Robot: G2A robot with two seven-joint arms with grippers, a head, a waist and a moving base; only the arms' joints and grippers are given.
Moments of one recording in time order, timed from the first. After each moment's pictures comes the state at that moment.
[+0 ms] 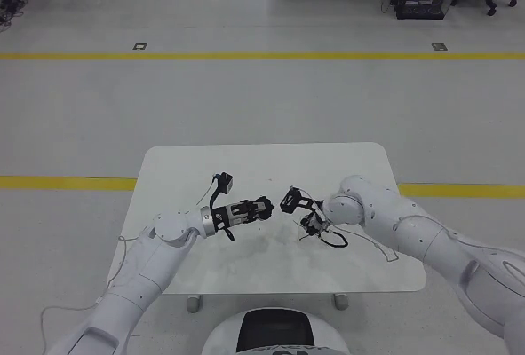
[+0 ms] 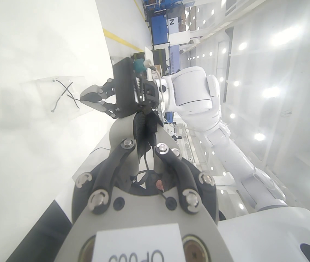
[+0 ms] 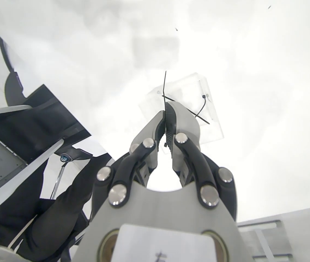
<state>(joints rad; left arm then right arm) 1.19 -1.23 -1.04 -1.14 -0.32 -0.34 -0.92 -0.63 -1.08 0.17 -1.15 -0.49 -0.34 0.88</state>
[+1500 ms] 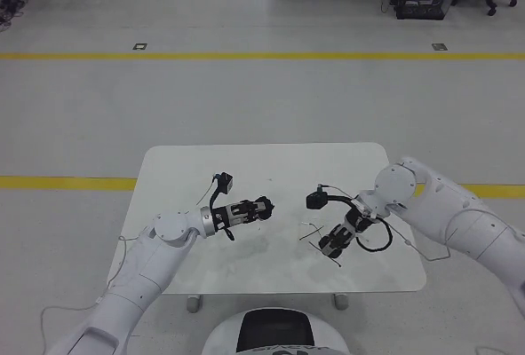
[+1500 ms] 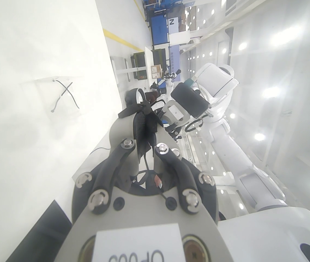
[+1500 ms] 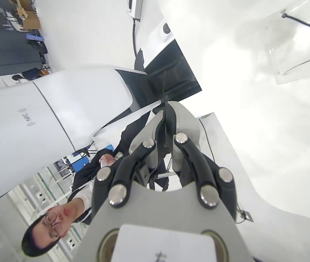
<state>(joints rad) 1.19 -1.23 -1.04 -1.14 -0.32 -0.34 -0.92 -0.59 -0.85 0.28 -1.35 0.24 -0.34 1.39</state>
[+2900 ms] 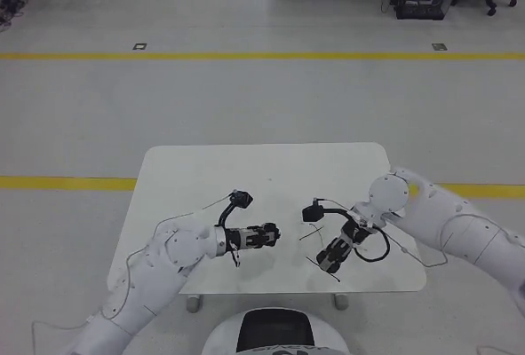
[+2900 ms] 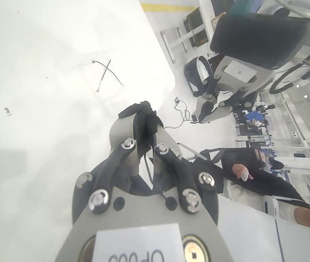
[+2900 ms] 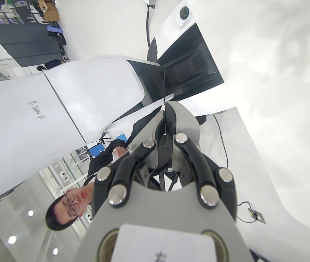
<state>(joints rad) 1.31 -1.14 -0.95 -1.46 0.24 -0.34 -0.74 -0.57 -0.85 0.17 -1.36 0.34 -0.34 1.39</state>
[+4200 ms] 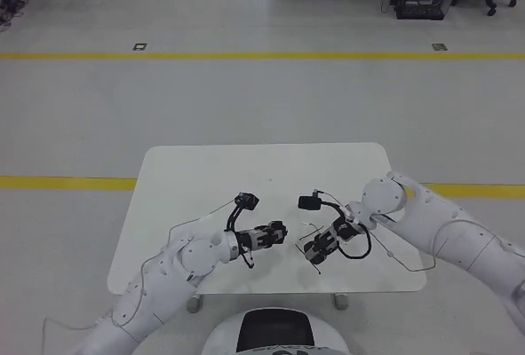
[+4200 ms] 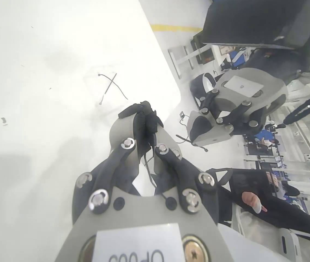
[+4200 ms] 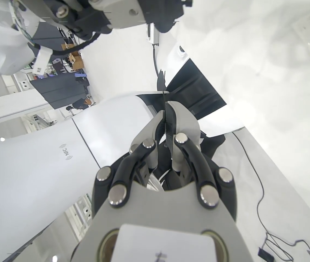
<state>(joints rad) 1.31 -1.15 -0.87 -1.48 0.30 -0.24 -0.55 -0.66 -0.87 0.27 -1.36 0.32 -0.13 1.24</state>
